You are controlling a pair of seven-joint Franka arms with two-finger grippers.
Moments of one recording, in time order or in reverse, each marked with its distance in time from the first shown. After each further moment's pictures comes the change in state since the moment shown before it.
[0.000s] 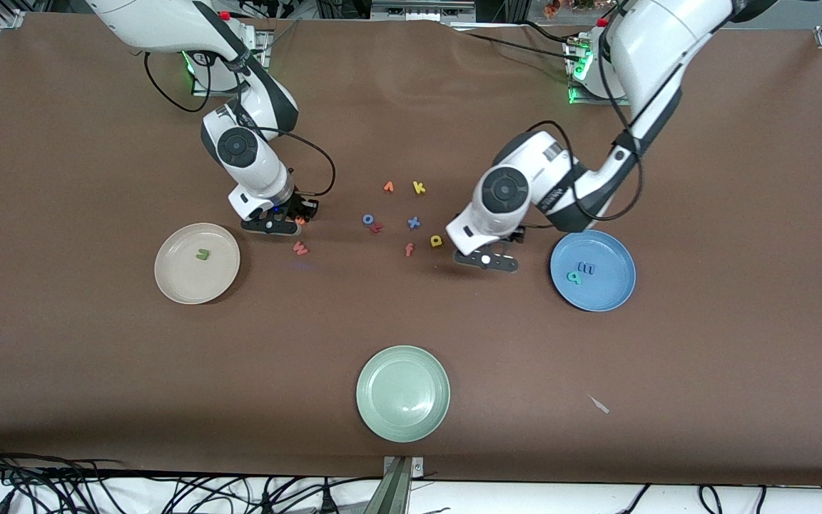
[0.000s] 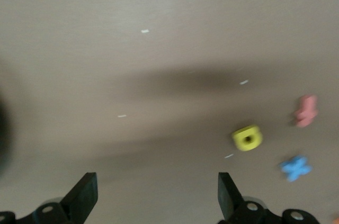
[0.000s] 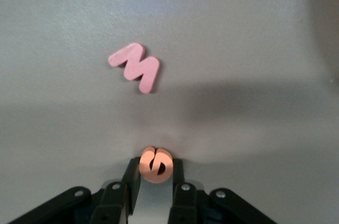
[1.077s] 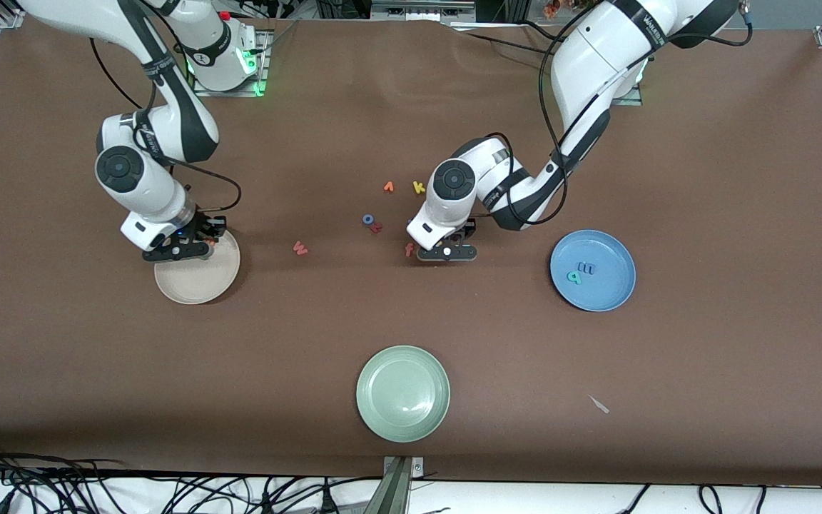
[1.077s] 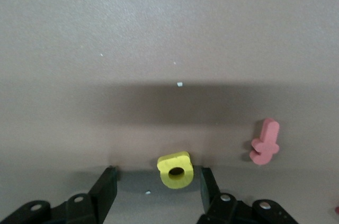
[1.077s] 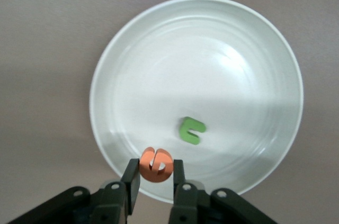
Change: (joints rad) left arm -0.212 0.122 0.137 0.026 0.000 0.196 -0.230; right arm -0.160 -0.116 -0.184 0.090 -0.014 -0.229 -0.582
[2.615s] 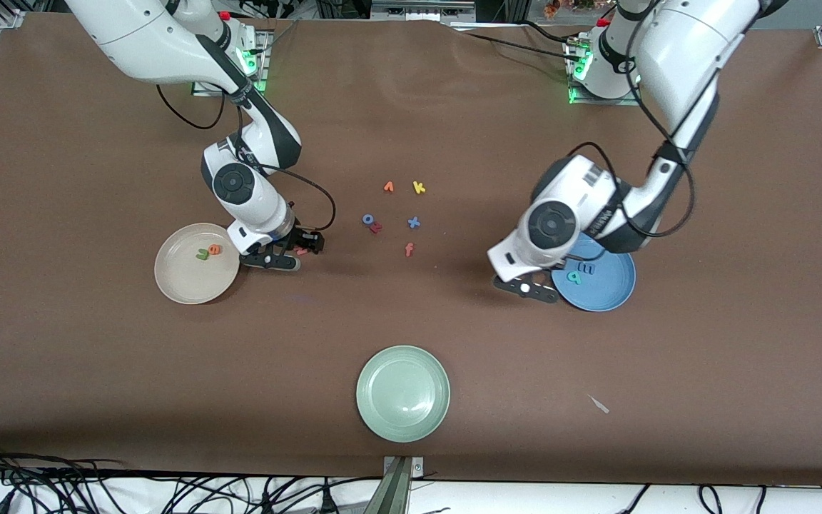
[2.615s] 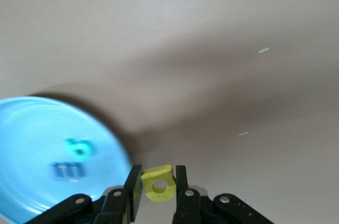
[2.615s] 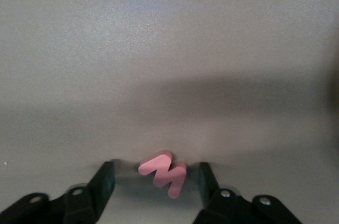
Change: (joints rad) left arm 0.302 -0.154 0.012 0.030 0.001 -0.354 0.721; right arm 0.188 0.262 0.123 0.148 0.024 0.175 0.561
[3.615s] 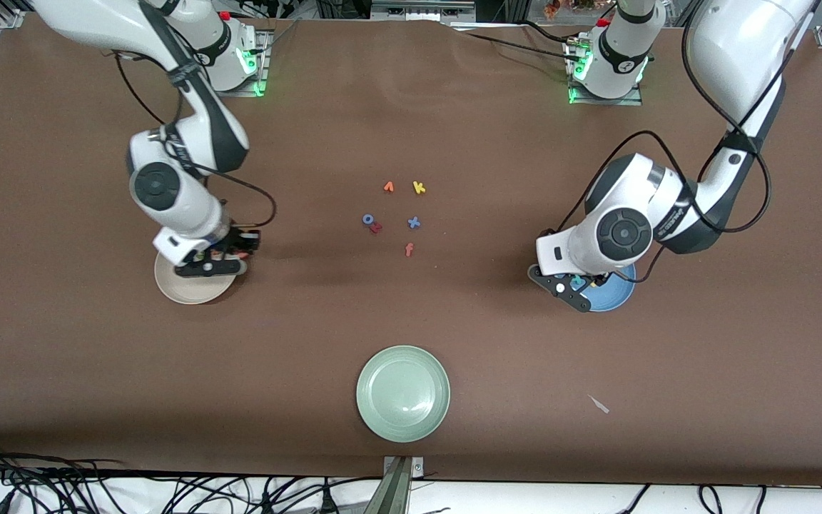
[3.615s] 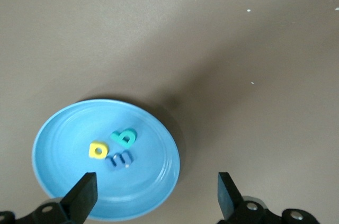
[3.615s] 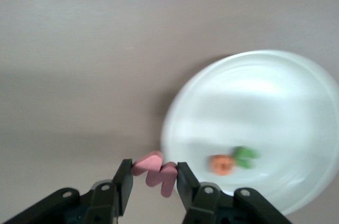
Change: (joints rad) left arm 0.165 -0.086 -0.137 0.010 -0.003 -0.108 0.309; right arm -0.145 -0.199 -0.077 0.045 -0.004 -0.310 -0.498
